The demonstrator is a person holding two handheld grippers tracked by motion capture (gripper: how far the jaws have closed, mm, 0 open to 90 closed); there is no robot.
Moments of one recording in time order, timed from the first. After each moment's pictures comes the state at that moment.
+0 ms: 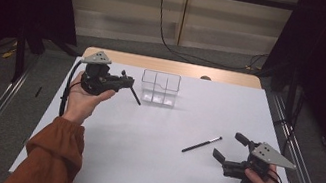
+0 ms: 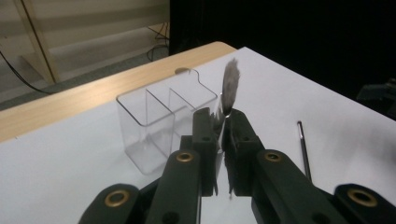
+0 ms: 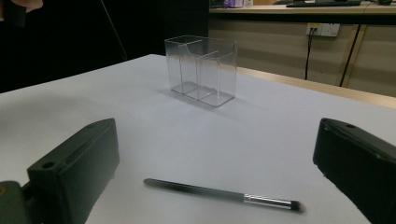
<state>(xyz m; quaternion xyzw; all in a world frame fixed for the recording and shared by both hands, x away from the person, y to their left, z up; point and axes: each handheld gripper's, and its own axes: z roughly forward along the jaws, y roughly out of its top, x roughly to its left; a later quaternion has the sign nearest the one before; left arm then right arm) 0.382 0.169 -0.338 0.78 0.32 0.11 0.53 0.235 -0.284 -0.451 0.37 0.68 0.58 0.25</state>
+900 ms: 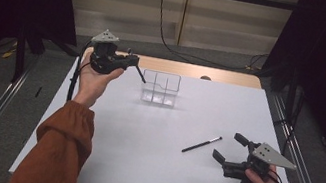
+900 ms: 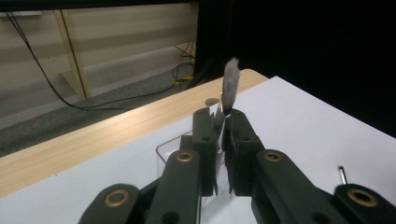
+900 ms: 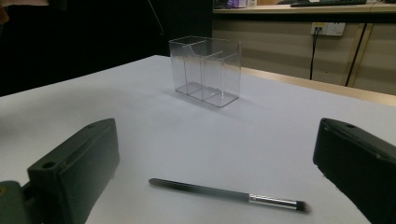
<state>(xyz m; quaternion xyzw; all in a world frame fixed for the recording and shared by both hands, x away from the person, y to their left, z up) 0.427 0.154 -0.319 0.76 0.35 0.16 0.53 0.233 -0.284 -0.451 0.37 0.68 0.58 0.25</state>
